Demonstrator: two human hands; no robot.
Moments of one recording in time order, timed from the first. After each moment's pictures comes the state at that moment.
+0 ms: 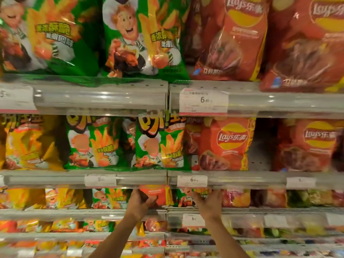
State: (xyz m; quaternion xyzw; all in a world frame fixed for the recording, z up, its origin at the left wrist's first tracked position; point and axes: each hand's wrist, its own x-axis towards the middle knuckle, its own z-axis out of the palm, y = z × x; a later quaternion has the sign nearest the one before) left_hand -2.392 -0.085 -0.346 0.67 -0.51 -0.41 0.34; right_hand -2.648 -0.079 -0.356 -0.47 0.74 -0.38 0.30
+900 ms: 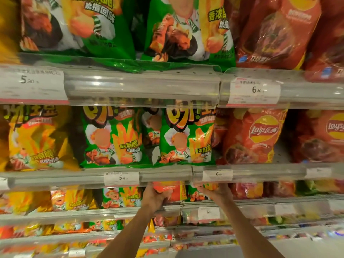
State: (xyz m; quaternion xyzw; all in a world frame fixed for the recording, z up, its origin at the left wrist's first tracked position) left_hand -2.379 -0.120 -0.369 0.62 -0.42 -0.55 0.38; right_hand -2.640 -0.106 -0.368 -0.43 0.76 -0.31 0.38
